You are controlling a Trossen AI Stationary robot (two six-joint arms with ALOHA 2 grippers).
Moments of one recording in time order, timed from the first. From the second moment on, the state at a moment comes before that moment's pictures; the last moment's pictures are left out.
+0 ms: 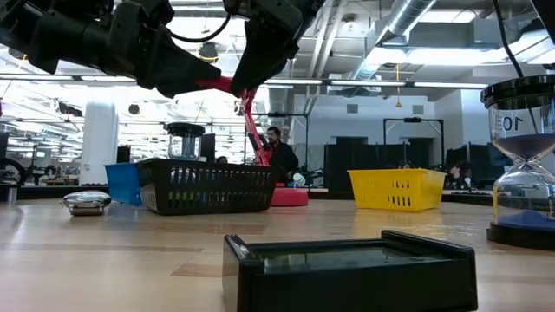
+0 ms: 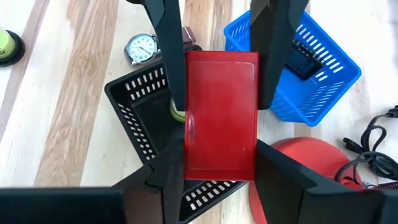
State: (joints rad) left arm -0.20 1.22 0.32 0.73 -0.36 0.02; right arm 0.09 2.00 1.75 -0.68 0.13 -0.12
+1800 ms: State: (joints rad) left arm 0.04 1.22 0.30 0.17 -0.72 -0.41; right arm 0.11 2.00 1.73 -0.98 0.13 0.20
